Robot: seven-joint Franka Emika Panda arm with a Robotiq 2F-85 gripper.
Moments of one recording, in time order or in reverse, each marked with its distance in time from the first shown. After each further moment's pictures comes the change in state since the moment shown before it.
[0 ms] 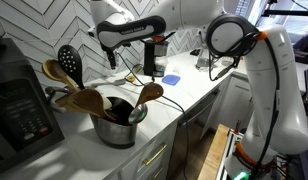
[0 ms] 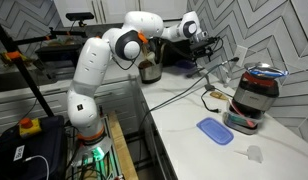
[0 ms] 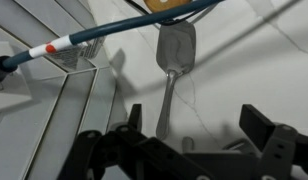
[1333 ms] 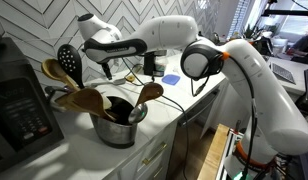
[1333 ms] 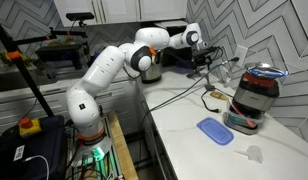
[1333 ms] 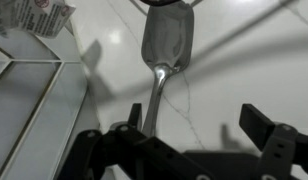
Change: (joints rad) arm 0.081 0.305 -0.054 0.349 -0.006 -0.177 -0.056
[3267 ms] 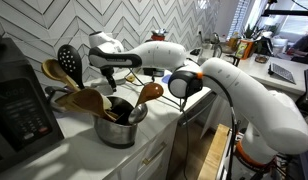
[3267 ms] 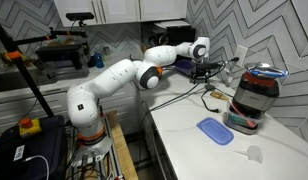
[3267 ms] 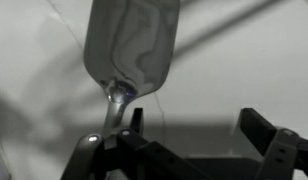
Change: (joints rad) arm -0.061 0.321 0.025 0.402 0.210 -0.220 -0.207
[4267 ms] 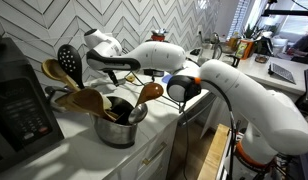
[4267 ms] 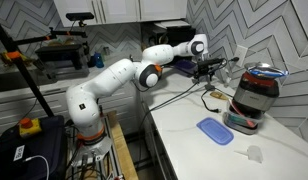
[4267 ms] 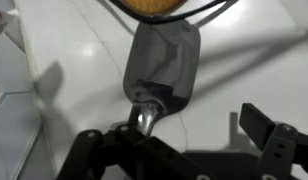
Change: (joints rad) arm 0.066 0.014 -0.150 0.053 -0.073 -0.016 0.011
